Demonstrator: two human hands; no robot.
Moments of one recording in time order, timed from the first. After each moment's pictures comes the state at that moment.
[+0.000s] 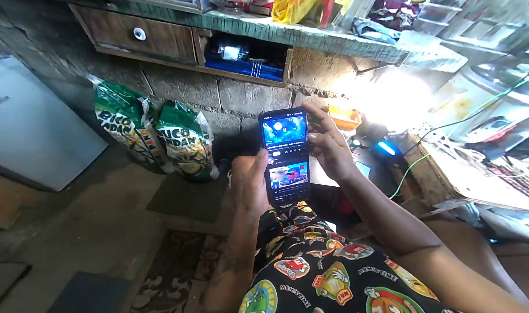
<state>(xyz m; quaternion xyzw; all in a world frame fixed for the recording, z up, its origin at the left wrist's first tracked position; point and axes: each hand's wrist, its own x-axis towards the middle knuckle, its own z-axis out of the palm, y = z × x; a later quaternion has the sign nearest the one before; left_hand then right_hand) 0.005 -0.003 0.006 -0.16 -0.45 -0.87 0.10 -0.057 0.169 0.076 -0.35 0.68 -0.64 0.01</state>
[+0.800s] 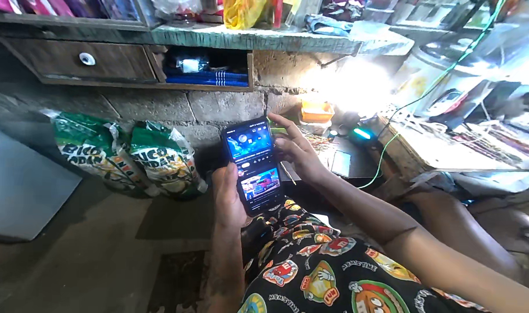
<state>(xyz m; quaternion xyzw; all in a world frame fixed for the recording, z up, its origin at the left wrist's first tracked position) 0.001 -0.007 0.002 -0.17 -0.48 -0.85 0.13 -0.053 0.170 0.064 -0.30 0.66 -0.69 0.02</state>
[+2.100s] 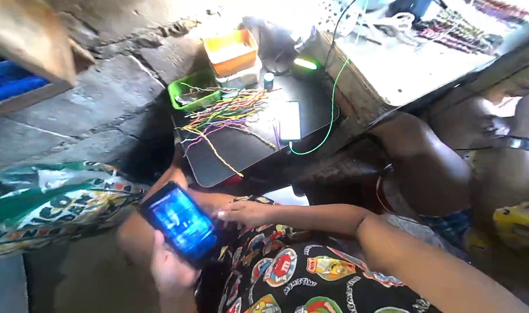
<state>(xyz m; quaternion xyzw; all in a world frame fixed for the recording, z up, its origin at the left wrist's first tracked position) -0.059 0.060 -0.061 0.09 -0.46 -0.88 -0.07 -0.081 0.272 -0.091 -0.13 0.61 -0.70 0.34</state>
